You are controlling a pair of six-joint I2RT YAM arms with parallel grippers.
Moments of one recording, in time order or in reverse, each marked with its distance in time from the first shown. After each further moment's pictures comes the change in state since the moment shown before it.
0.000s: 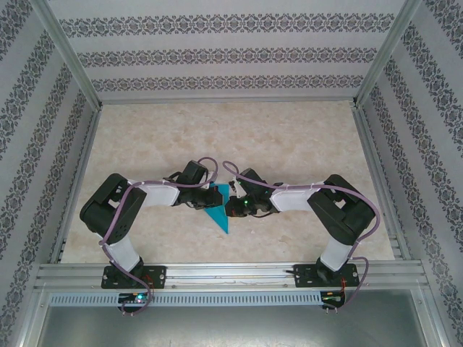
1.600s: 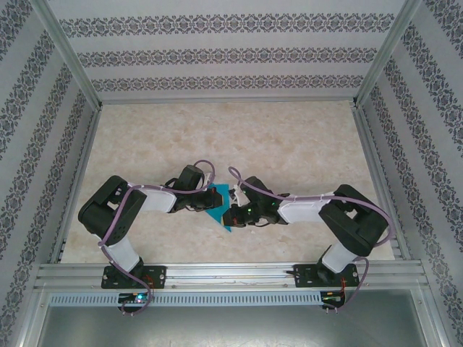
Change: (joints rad) left arm 0.002 -0.014 -0.108 0.206 0.011 -0.076; right arm 0.051 -0.113 -0.145 0.178 -0.173 0.169
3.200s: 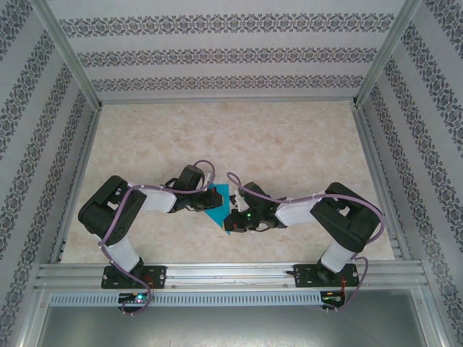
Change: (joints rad) left arm -0.001 0.000 0.001 -0.002 -0.003 0.000; right arm 0.030 0.045 -0.040 0.045 0.031 0.030
